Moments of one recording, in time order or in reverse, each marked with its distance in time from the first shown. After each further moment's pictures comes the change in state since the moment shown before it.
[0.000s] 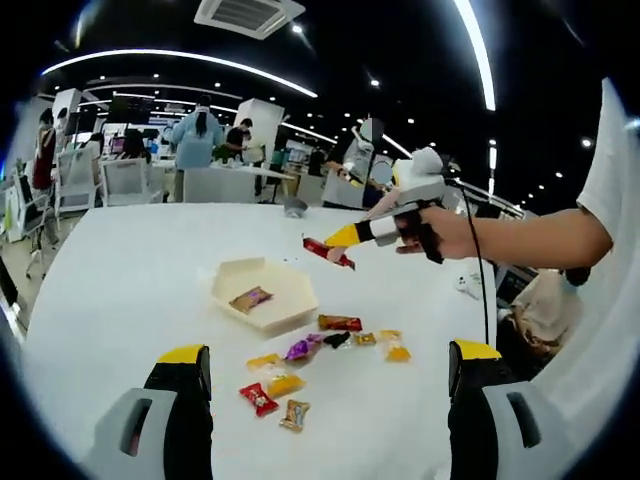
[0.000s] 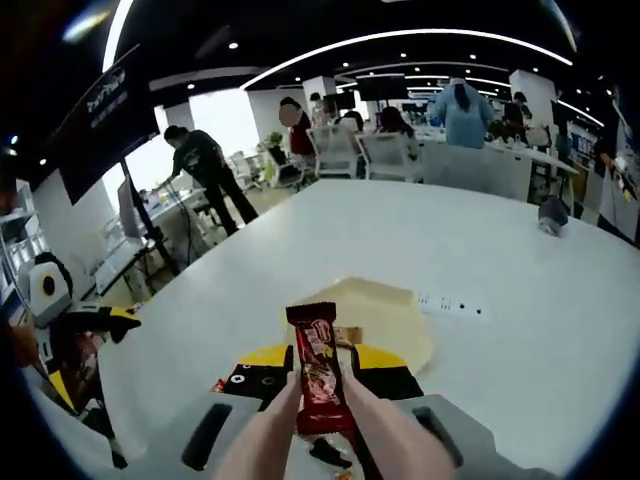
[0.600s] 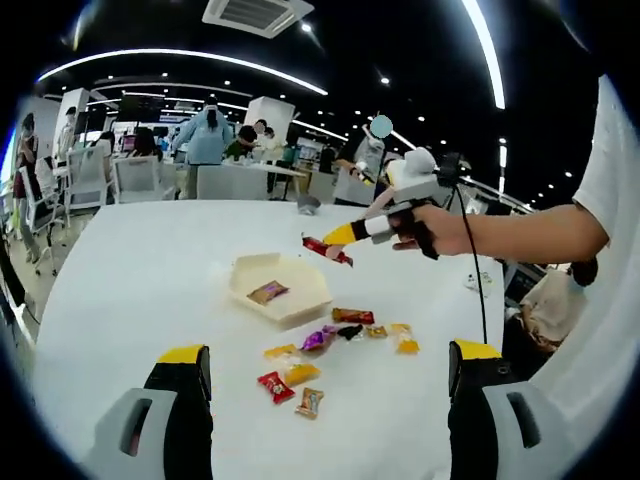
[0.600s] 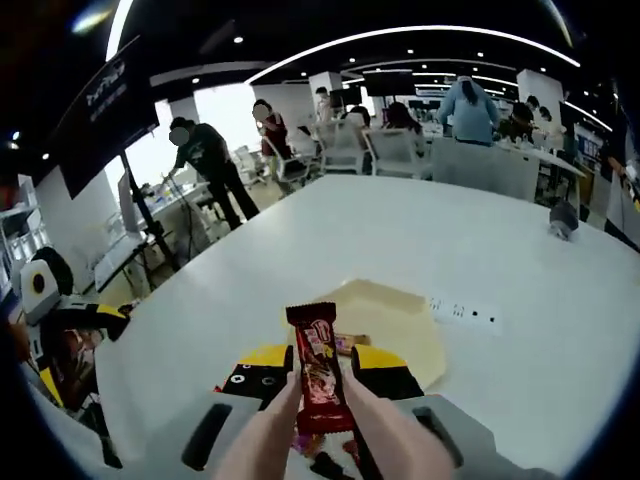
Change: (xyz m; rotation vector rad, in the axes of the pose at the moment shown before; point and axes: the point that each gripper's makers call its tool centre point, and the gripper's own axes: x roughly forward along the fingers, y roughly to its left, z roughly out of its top) left arm 0.034 0.012 0.063 0.112 -0.069 -0.397; right arm -0.097 0.004 0.043 0.580 -0.142 -0.441
